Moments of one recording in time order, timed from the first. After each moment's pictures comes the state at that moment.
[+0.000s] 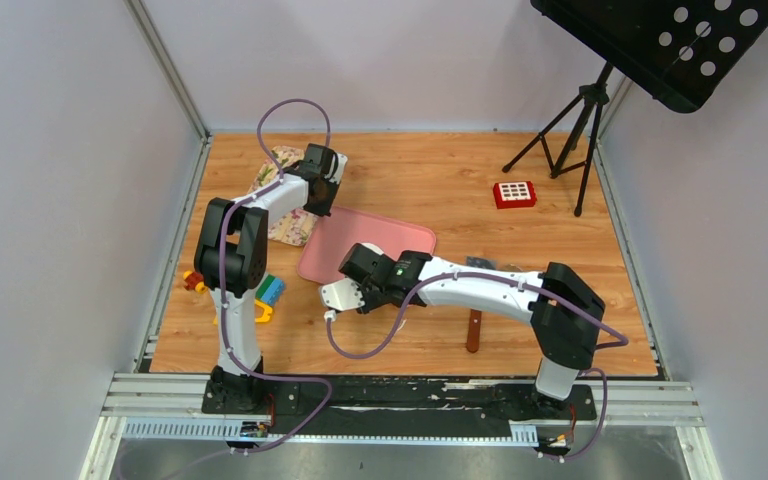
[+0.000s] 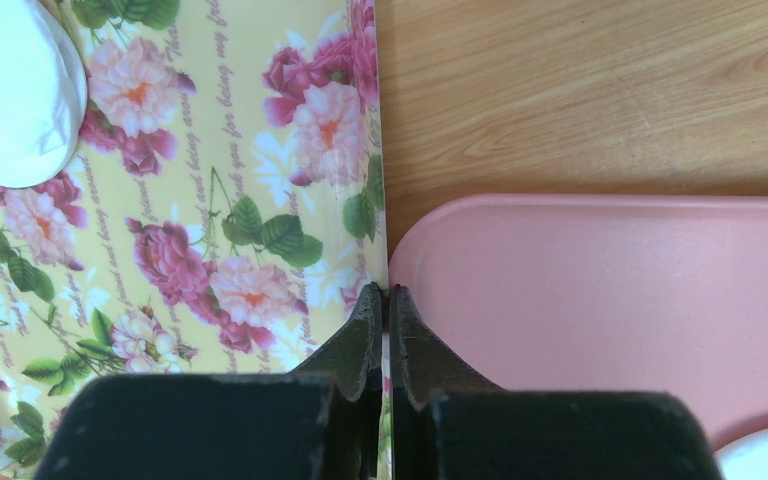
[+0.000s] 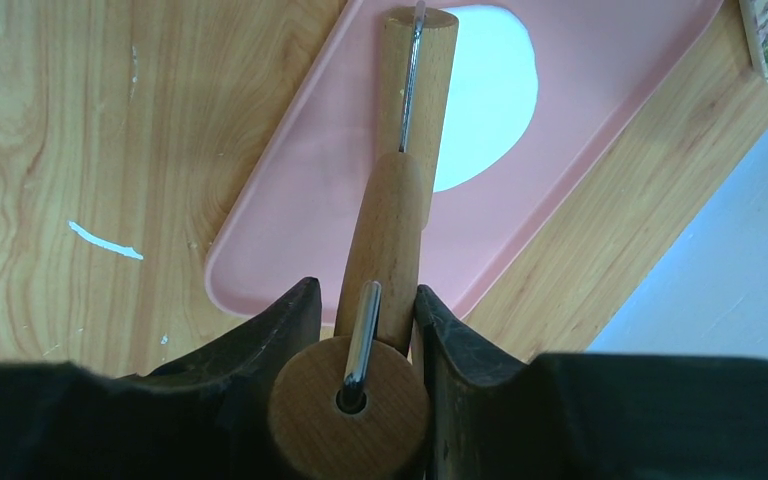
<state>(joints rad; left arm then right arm) -0.29 2.05 1.47 -0.45 -0.12 0.10 1.14 1.77 1.31 -0.66 0.22 -0.90</state>
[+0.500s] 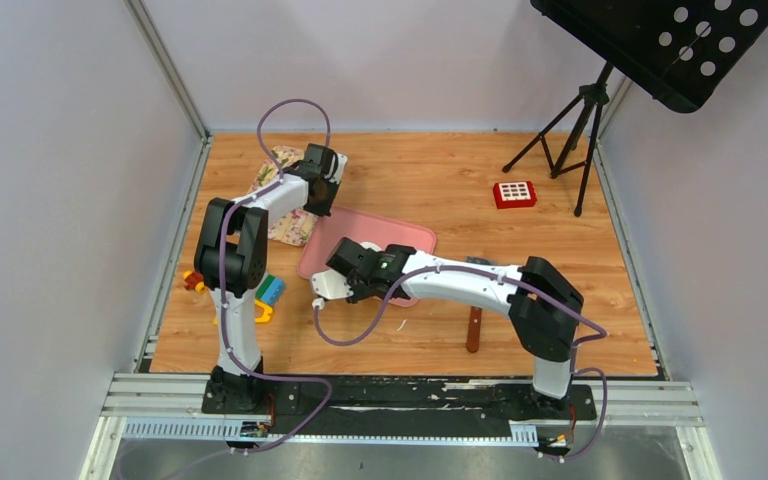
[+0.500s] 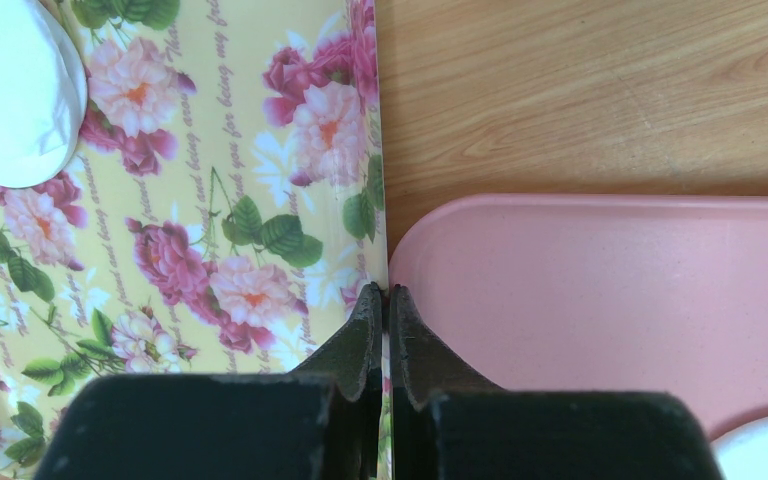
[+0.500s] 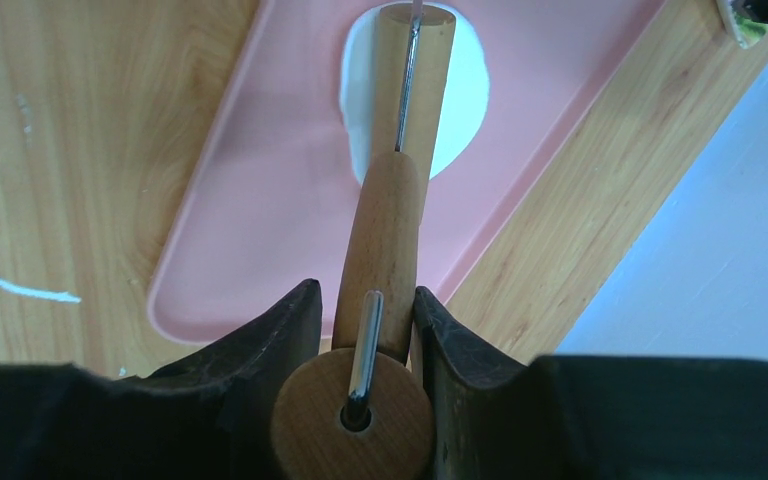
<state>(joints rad) -0.29 2.05 1.47 -0.45 -0.12 0.10 1.13 1.87 1.43 -0.67 0.31 -0.86</state>
